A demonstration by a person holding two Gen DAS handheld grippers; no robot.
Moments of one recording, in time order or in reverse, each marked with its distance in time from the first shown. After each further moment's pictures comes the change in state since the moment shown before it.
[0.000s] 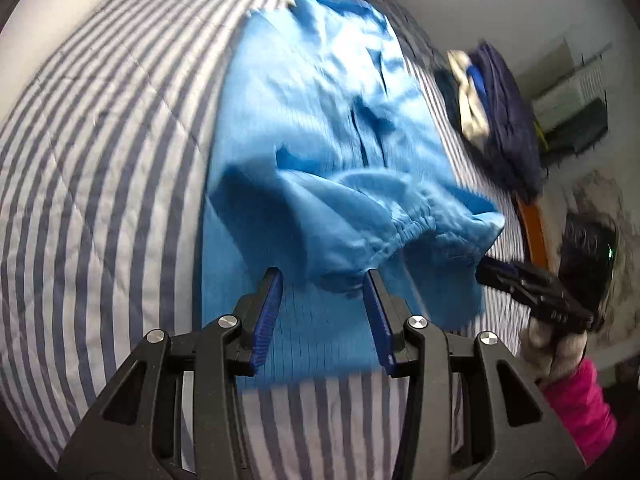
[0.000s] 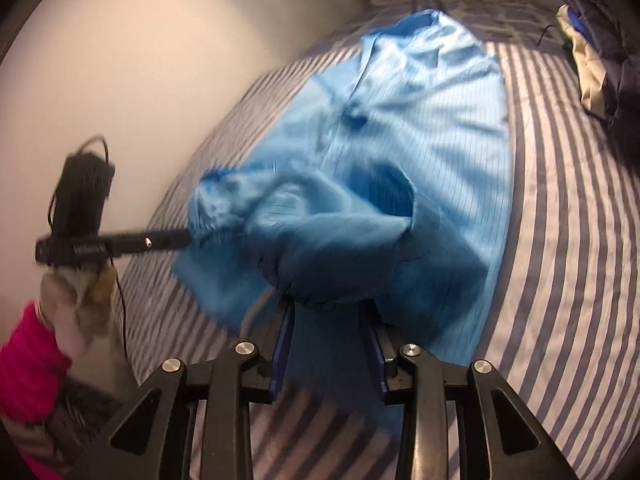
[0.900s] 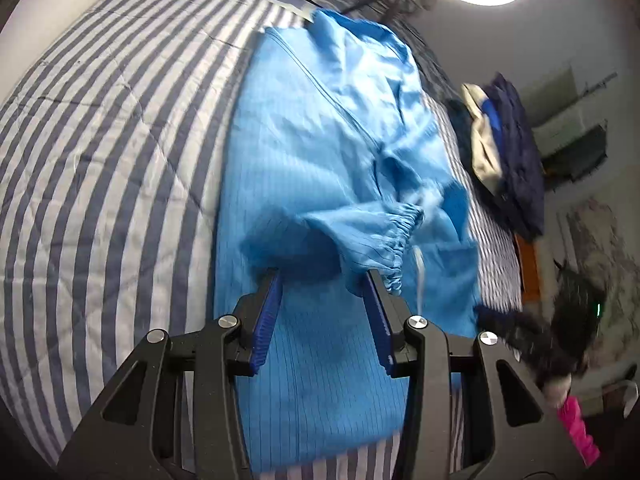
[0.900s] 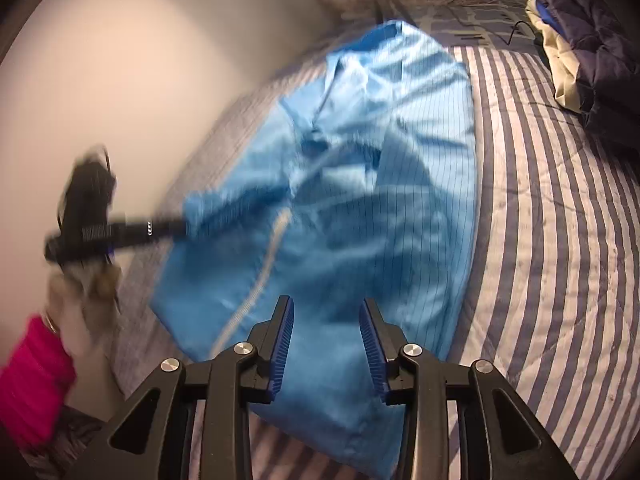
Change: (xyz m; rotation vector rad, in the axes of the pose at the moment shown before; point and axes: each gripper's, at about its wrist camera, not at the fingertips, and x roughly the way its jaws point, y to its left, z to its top) left arm 0.022 0.021 0.044 -0.060 -0.040 -0.020; right arm 0.004 -0.015 0.003 0.044 -0.021 -0.057
